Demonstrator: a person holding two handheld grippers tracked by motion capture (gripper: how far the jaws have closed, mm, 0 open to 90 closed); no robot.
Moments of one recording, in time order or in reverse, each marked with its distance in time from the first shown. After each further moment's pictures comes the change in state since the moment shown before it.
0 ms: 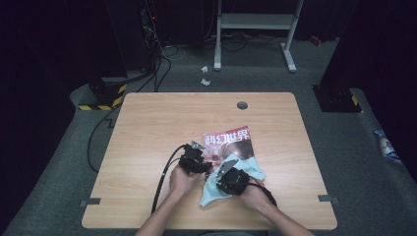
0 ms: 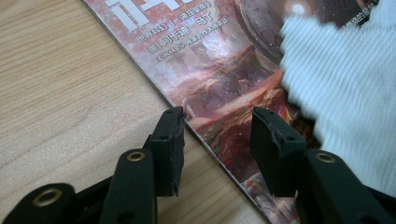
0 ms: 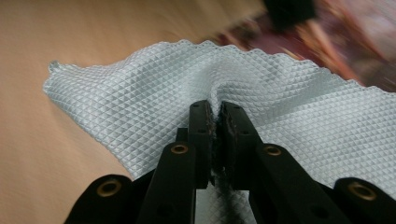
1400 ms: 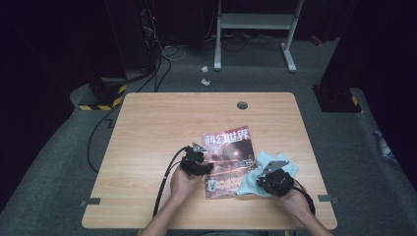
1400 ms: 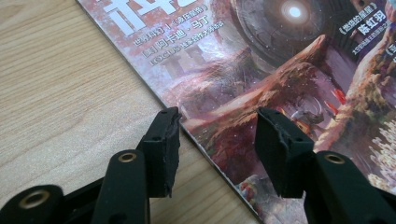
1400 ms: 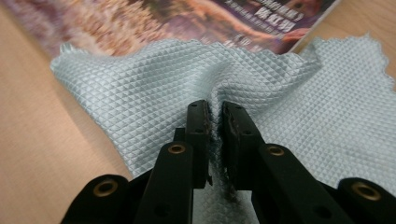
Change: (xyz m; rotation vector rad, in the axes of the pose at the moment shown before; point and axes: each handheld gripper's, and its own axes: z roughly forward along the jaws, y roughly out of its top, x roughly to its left) left arm -0.005 -0.004 0.002 -0.038 0.010 -0.001; right arm -0.052 -0.101 -0.060 0.001 -0.188 0.229
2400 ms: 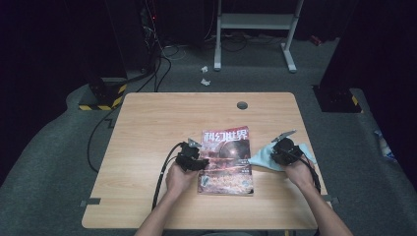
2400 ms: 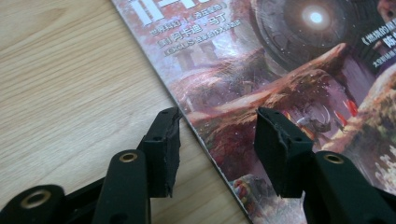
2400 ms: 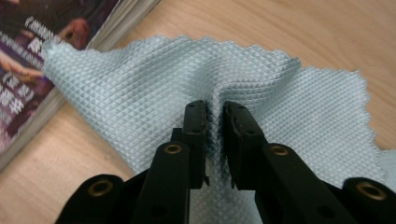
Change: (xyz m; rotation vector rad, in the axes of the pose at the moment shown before) left arm 0.025 0.005 -0.003 0.022 0.023 -0.024; right arm -0.083 0.032 0.004 0.119 -0.175 0.190
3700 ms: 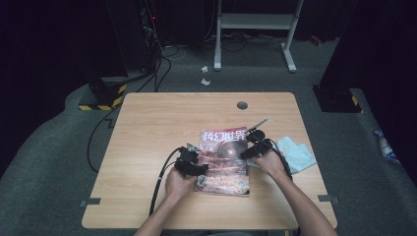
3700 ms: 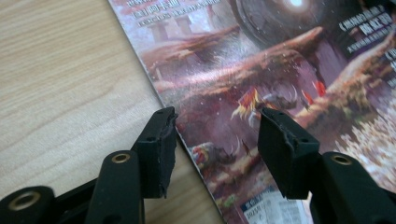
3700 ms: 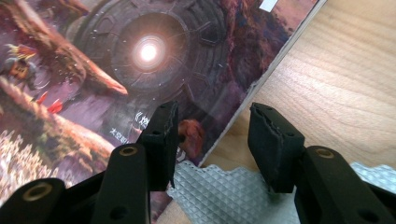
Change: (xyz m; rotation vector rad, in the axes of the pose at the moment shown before) left arm -0.017 -0.012 -0.010 0.033 0.000 -0.009; right arm 0.043 0.071 0.039 0.135 0.238 0.141
